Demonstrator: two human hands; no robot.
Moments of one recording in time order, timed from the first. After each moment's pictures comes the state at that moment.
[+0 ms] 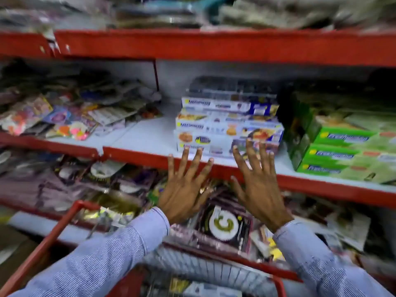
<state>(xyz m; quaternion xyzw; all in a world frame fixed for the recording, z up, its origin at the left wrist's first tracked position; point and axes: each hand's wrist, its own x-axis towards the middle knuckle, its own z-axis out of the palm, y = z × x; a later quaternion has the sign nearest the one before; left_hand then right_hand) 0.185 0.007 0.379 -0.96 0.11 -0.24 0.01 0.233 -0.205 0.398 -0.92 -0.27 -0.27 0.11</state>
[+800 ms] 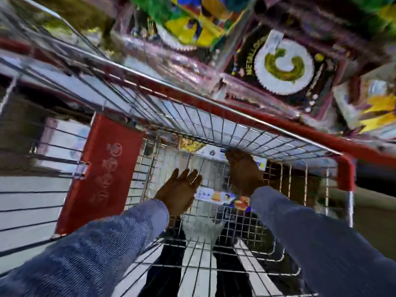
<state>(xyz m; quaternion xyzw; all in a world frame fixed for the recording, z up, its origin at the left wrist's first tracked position) 0.016 0.016 -0.067 -0.94 0.13 0.32 -0.06 0.147 -0.183 -0.079 -0.90 -0.30 0.30 -0.02</state>
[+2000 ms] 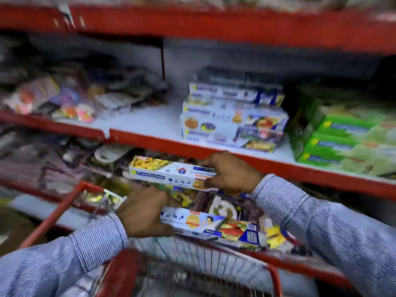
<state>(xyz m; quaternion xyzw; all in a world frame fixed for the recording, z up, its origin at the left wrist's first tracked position) 0.066 0.049 0.401 -0.99 0.08 0.00 -0.07 0.208 -0.140 0.435 -0.90 -0.41 0.04 0.11</state>
